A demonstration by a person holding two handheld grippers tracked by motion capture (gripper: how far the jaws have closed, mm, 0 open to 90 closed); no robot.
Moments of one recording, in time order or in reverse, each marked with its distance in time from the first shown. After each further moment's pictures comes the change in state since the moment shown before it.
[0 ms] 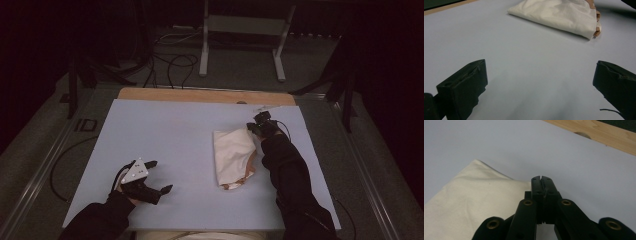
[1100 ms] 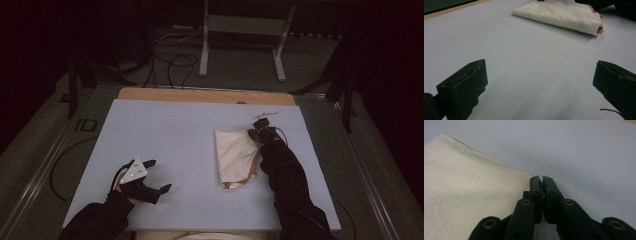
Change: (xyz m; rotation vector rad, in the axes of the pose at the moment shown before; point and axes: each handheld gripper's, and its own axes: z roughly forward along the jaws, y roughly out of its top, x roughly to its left) left arm 0.001 0.000 -0.002 -0.011 0.018 0.006; right arm -0.008 -0.028 0.030 0.051 -0.049 0.026
